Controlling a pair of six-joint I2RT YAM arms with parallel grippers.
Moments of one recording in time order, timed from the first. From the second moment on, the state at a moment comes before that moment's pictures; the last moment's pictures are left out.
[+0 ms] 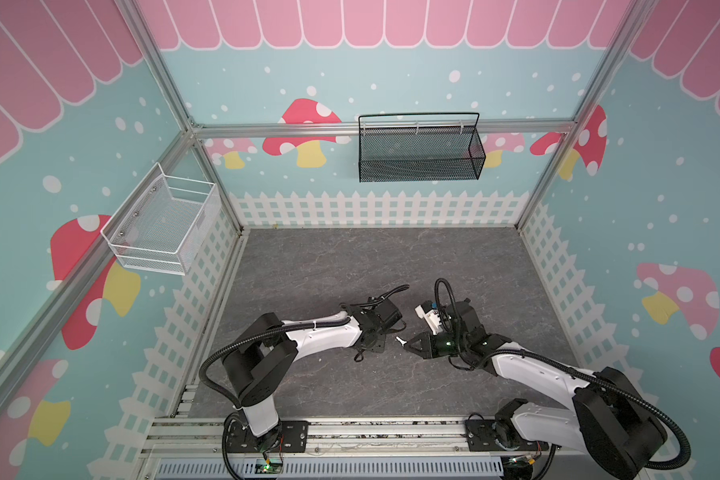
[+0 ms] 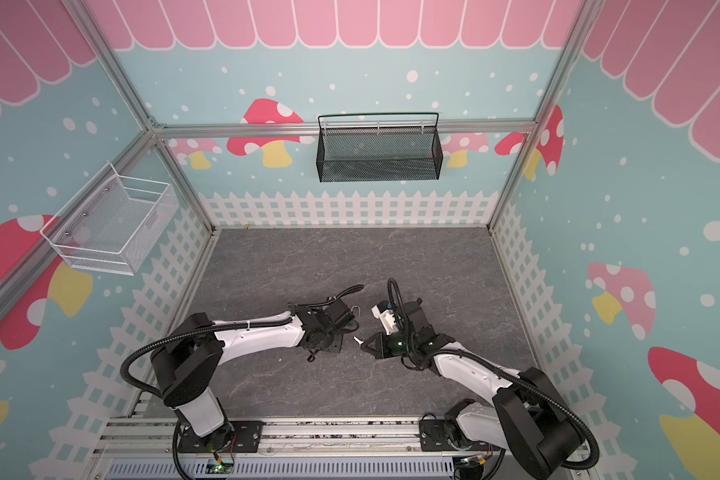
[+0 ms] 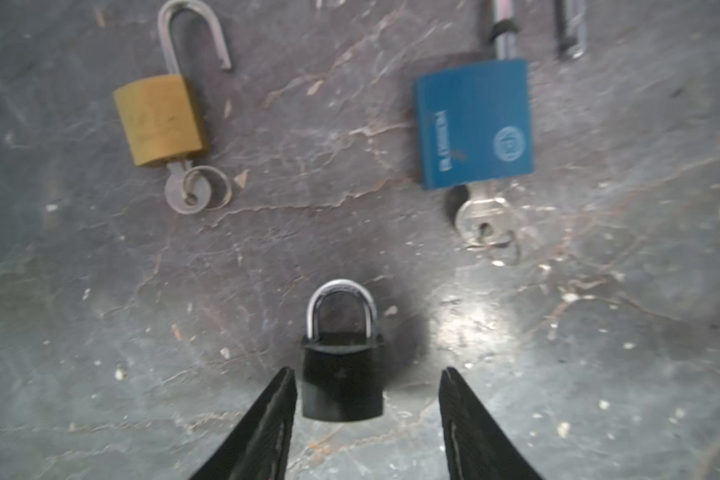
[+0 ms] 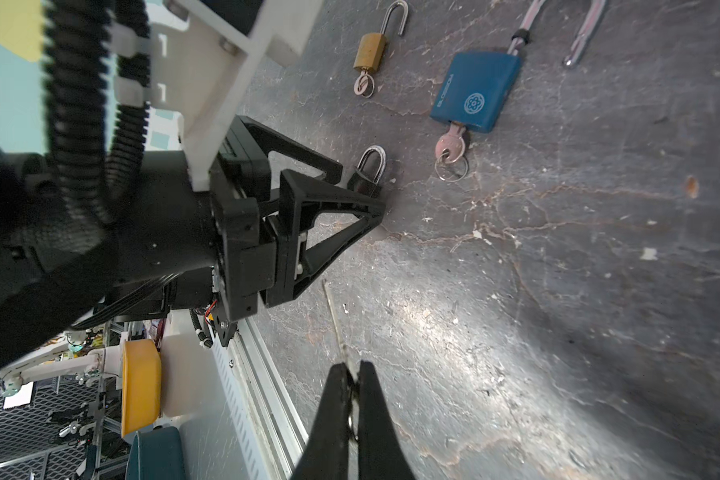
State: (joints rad) left arm -0.89 1.76 1.09 -0.65 -0.23 -0.73; right arm 0.54 1.22 0.47 0.00 -0.65 0.53
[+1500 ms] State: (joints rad) left arm -0.88 1.79 1.06 -0.60 -0.22 -0.84; right arm 0.54 1.24 0.47 0.01 -0.65 0.52
